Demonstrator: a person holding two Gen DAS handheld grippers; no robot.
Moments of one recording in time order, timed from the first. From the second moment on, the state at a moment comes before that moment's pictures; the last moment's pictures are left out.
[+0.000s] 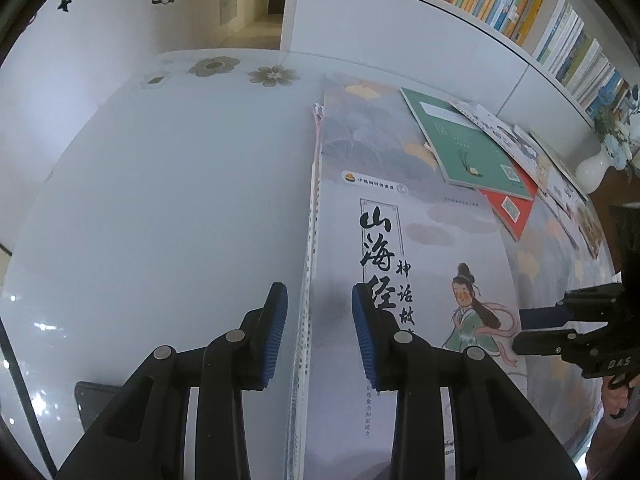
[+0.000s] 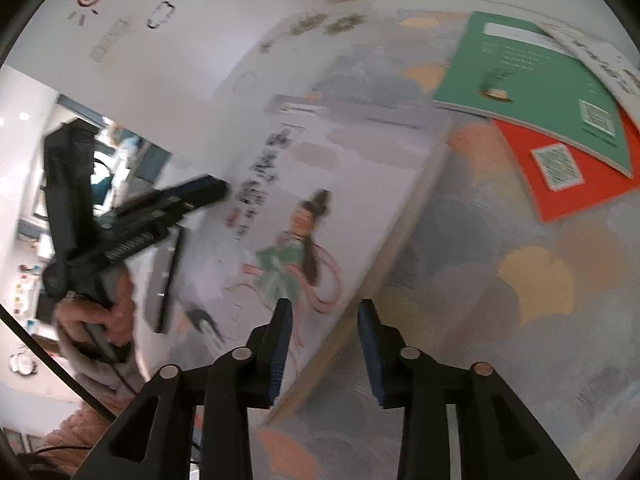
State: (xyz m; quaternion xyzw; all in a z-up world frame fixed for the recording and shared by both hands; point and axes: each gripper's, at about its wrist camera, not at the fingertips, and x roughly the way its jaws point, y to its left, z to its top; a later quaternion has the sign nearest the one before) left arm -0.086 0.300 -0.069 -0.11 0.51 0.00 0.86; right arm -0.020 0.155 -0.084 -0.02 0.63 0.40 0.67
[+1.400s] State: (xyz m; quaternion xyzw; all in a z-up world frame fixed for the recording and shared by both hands) left arm -0.069 0.062 -0.093 -0.05 0.50 -0.20 0.84; right arm 0.147 -0.098 -0.121 0.42 0.52 0.16 0.73
